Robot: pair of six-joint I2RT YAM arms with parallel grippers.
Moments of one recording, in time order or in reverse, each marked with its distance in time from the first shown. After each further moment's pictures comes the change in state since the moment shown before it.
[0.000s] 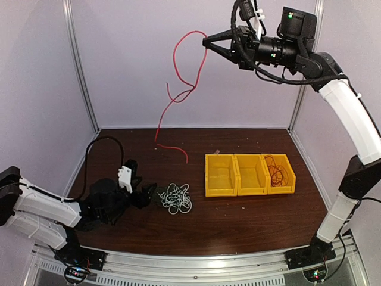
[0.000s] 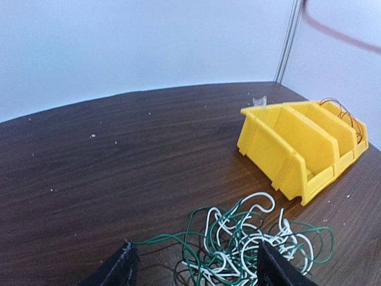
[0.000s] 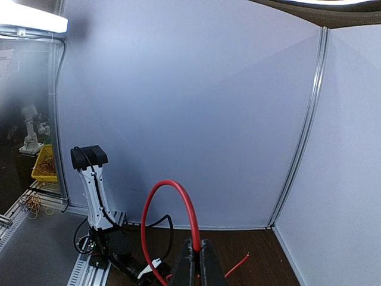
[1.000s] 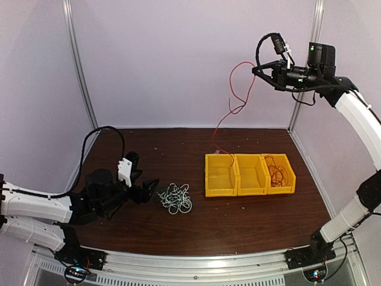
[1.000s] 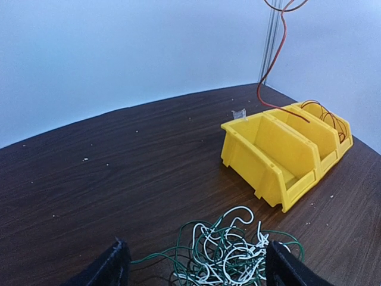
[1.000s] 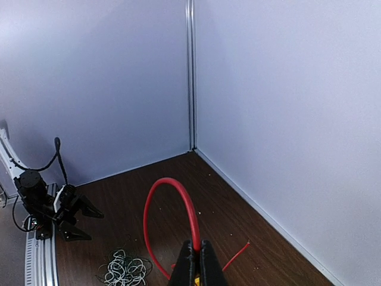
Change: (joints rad) left arm 0.000 -0.216 0.112 -0.293 0.059 0.066; right arm -0.412 -0.227 -0.528 0.053 0.005 -0.015
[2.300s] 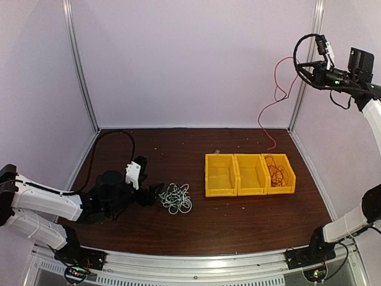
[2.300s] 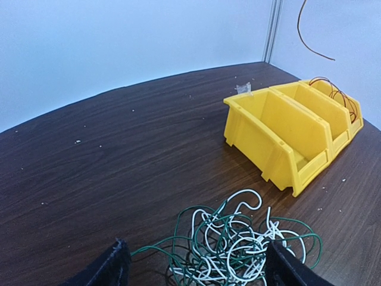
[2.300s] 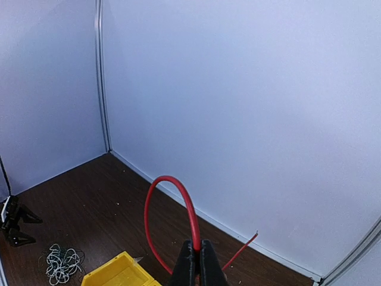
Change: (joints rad) left arm 0.000 0.161 0.019 0.053 0.004 -0.018; right arm -0.398 -0.142 -0.070 -0.042 -0.014 -0.049
